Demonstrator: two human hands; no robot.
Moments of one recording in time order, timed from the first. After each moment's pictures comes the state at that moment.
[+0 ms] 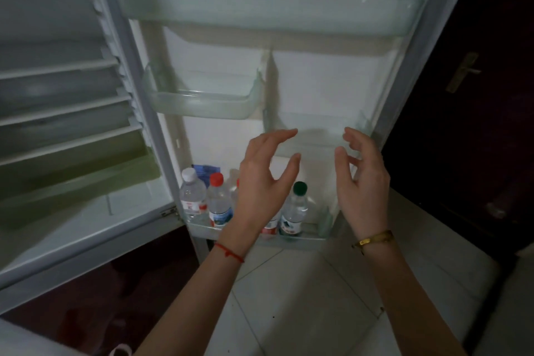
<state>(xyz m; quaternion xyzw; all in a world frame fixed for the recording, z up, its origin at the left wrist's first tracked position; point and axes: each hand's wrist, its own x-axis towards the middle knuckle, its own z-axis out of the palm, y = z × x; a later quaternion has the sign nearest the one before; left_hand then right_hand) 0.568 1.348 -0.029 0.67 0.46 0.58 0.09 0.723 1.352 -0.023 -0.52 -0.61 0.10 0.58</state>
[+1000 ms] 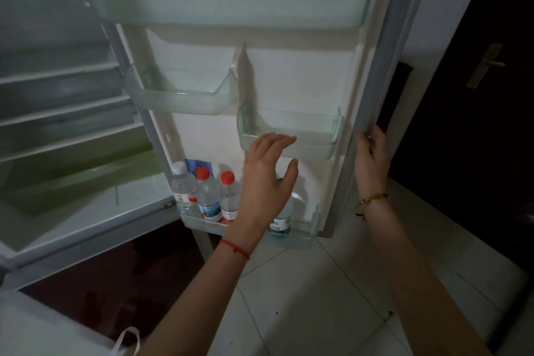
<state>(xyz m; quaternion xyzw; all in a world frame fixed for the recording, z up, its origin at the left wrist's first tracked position) 0.628 1.351 -0.046 0.68 0.53 0.50 0.04 0.807 1.422 -0.047 -0.56 -0.47 0.28 0.62</state>
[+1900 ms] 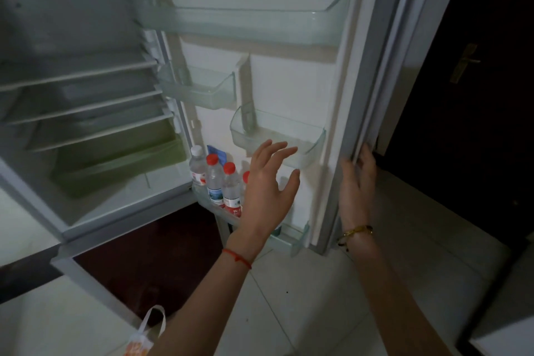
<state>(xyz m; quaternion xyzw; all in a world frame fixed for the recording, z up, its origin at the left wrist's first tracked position) 0.584 1.201 -0.042 0.68 0.52 0.50 0.10 0.734 1.232 -0.056 -0.54 -0.43 0.30 0.66</state>
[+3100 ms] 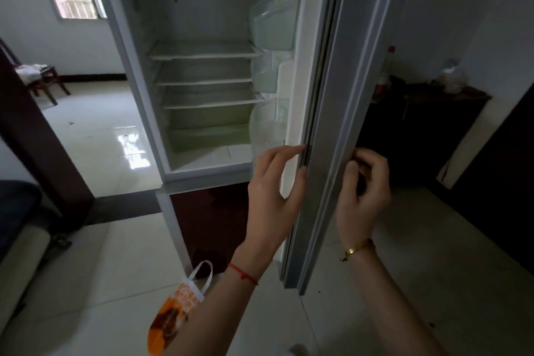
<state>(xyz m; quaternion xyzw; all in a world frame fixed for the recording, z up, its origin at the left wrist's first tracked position) 0.484 1.019 -0.024 0.57 0.52 0.63 0.00 0.599 1.082 -0.033 -0.36 -0.60 0.15 0.70</state>
